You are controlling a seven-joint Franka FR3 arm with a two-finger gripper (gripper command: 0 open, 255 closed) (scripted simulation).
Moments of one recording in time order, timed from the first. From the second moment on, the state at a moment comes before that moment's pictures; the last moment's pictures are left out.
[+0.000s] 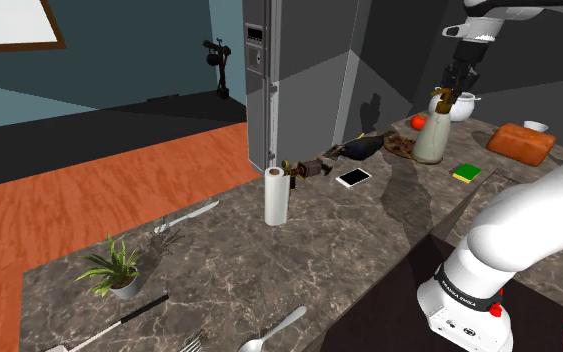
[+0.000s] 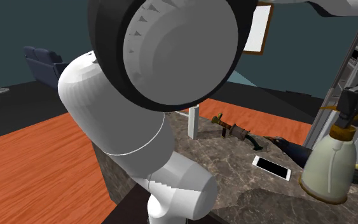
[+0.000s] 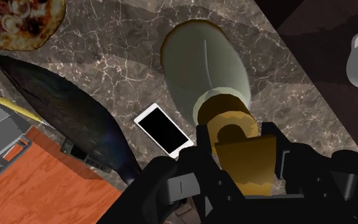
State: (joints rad) arm -0.14 -0.38 -0.67 -1.94 -0.19 1.60 -1.51
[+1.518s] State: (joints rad) arm -0.15 -0.38 -0.72 -2.24 -0.22 1.91 -1.51
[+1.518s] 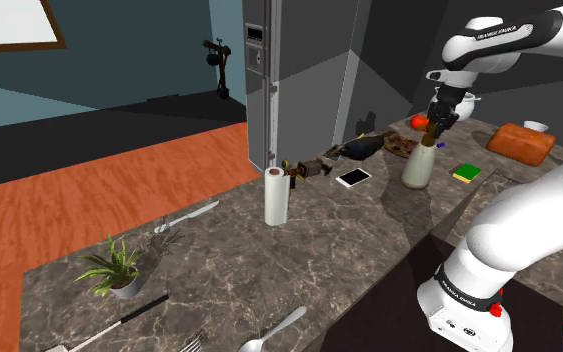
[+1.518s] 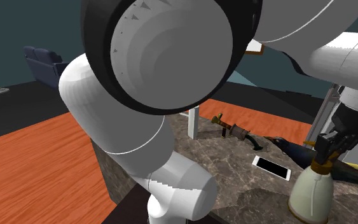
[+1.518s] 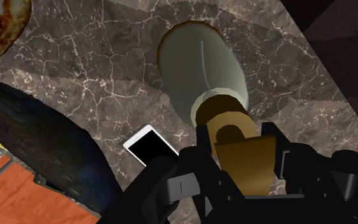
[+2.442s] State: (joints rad) arm -0.15 -0.34 -0.75 -2.32 -0.21 2.02 -1.53
